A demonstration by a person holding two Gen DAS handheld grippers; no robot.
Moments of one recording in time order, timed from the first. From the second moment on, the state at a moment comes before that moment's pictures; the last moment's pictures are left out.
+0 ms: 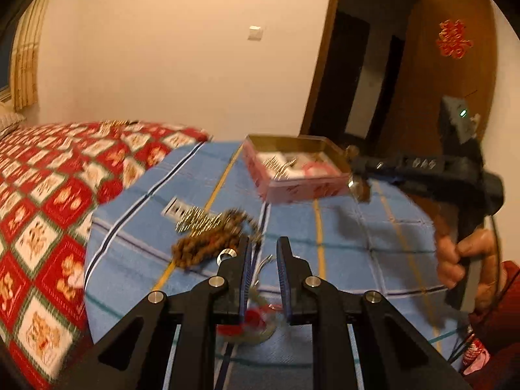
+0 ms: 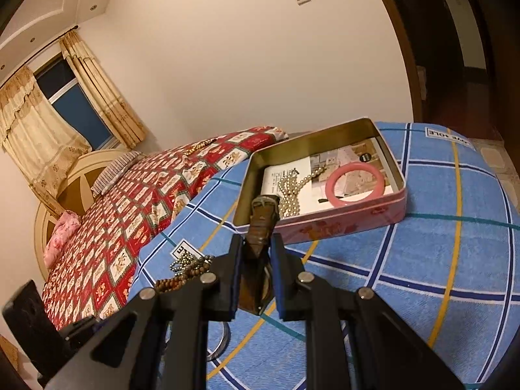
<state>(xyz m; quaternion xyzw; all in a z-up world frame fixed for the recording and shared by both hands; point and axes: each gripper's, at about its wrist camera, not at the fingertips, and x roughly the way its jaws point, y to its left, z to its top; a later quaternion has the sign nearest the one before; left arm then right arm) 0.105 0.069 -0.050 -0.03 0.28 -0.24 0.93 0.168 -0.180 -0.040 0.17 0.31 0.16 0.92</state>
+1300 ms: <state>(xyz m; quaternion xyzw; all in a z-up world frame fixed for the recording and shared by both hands) 0.105 0.068 -0.065 0.01 0.34 -0.23 0.91 0.162 -0.192 -0.035 0.19 0.30 0.16 0.92</state>
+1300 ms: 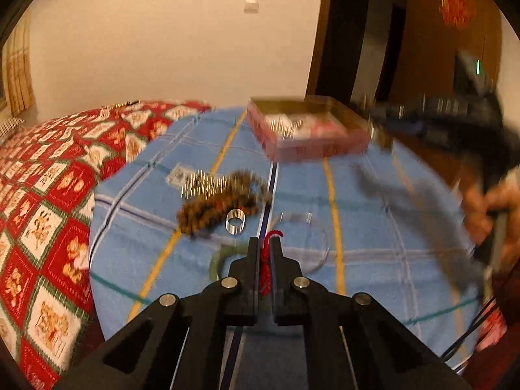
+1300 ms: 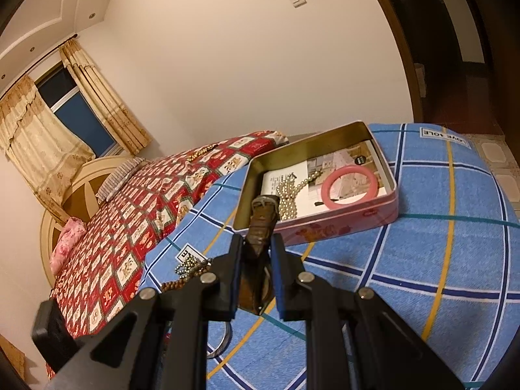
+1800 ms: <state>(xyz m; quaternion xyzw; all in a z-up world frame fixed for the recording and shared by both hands) 0.167 0.025 0.020 -0.03 0.20 -0.30 0.93 0.188 -0.221 -0.015 0.22 0.26 0.17 0.93</state>
